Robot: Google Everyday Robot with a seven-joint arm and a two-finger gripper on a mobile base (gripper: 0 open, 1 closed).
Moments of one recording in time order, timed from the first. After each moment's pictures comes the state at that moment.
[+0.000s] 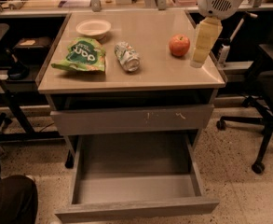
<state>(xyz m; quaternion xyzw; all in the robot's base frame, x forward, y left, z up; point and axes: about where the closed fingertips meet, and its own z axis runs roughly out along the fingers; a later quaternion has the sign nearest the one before) 0.603 -0.167 0.981 -0.61 0.77 -0.09 0.18</state>
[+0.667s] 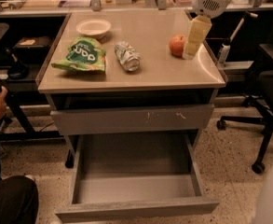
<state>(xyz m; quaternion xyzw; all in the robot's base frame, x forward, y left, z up) 0.664 -0.171 0.963 -0.59 0.78 -0.08 0.20</state>
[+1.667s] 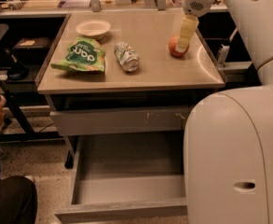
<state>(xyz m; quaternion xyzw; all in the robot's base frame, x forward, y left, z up) 0.753 -0.176 0.931 -0.58 0.79 -0.10 0.19</state>
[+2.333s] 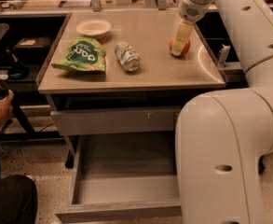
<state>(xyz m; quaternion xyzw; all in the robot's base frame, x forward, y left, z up) 0.775 -0.171 0.906 -0.58 0.79 -0.08 0.20</state>
